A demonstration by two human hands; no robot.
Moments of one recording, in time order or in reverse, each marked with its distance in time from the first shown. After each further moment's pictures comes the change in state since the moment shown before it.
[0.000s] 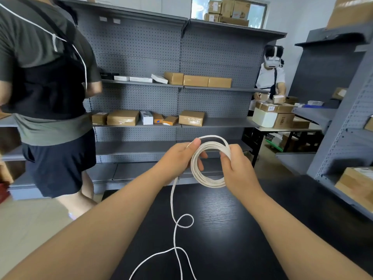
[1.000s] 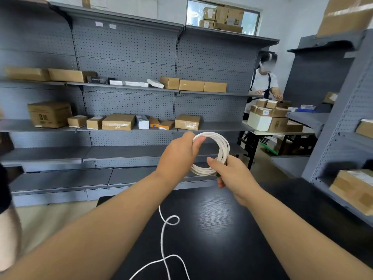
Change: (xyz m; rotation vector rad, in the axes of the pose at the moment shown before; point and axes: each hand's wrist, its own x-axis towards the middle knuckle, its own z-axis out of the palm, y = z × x) left_hand 0.018 0.008 0.009 0.625 0.359 0.261; right_hand 0.014 0.001 0.000 0.387 -0.163 0.400
